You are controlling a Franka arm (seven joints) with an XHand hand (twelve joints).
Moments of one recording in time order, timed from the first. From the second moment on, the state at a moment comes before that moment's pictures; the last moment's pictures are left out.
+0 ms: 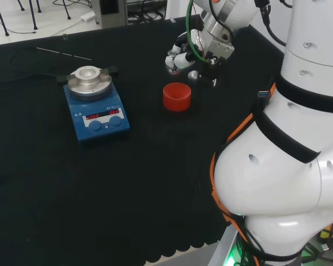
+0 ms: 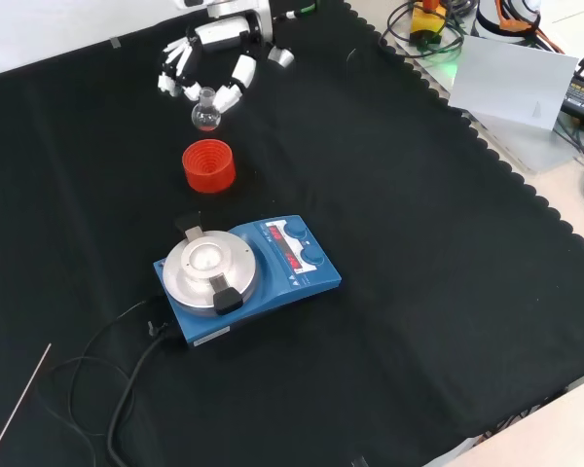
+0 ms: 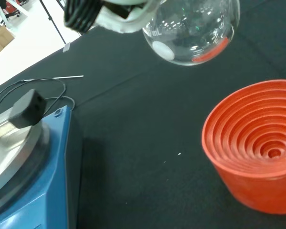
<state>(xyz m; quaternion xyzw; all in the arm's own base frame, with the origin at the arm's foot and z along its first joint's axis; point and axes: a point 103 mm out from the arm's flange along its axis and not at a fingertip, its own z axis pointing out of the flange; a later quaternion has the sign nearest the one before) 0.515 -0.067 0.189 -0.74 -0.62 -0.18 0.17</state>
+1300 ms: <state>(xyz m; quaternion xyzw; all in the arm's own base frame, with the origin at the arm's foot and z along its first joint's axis) 0.551 0.023 0.229 -0.69 -0.69 -0.15 0.17</state>
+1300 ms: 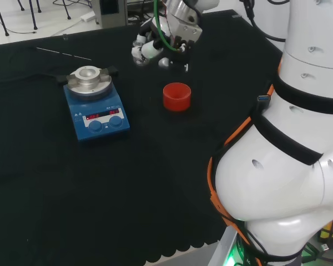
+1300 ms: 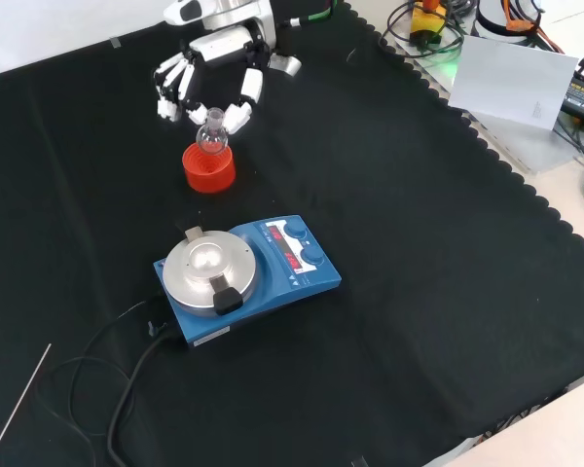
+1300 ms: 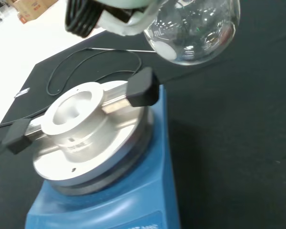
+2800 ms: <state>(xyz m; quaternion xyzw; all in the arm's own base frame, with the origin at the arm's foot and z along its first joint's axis) 0.622 0.132 0.216 -0.63 -0.74 -0.13 0.20</state>
